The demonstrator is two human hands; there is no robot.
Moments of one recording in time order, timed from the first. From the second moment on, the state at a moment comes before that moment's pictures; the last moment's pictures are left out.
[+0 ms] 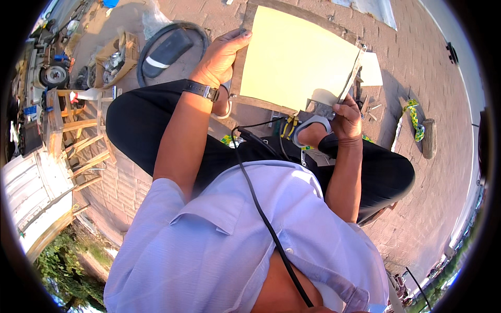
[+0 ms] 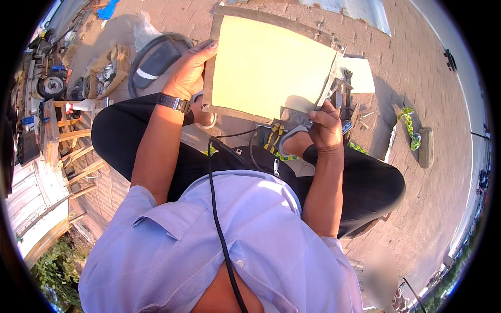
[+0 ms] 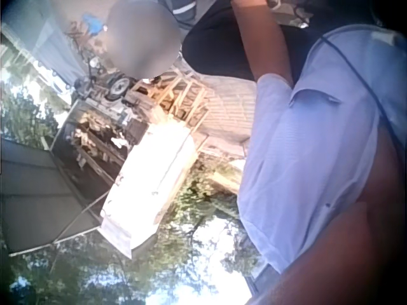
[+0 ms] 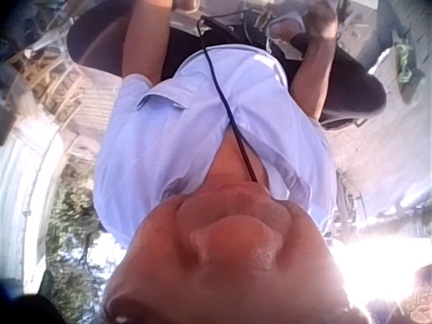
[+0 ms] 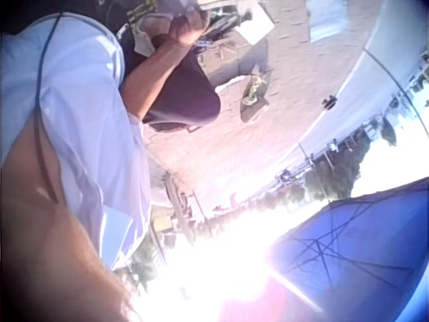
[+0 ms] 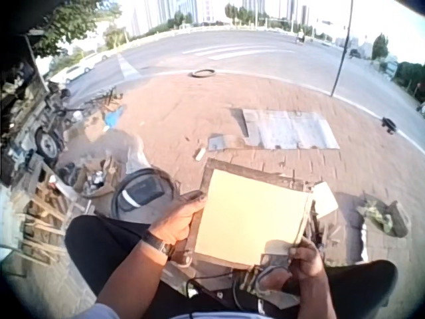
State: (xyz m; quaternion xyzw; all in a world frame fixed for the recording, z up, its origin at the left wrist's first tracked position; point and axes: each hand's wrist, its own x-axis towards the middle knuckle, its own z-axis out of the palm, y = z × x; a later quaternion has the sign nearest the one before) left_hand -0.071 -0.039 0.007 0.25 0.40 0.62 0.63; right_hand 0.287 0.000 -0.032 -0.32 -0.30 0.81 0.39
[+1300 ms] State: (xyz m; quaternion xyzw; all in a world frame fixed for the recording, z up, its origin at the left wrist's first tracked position) left_hand -0.052 0.002 0.007 0.31 0.59 0.62 0.42; right_hand 0.240 0.000 -0.107 -0.45 -0.32 0.78 0.30
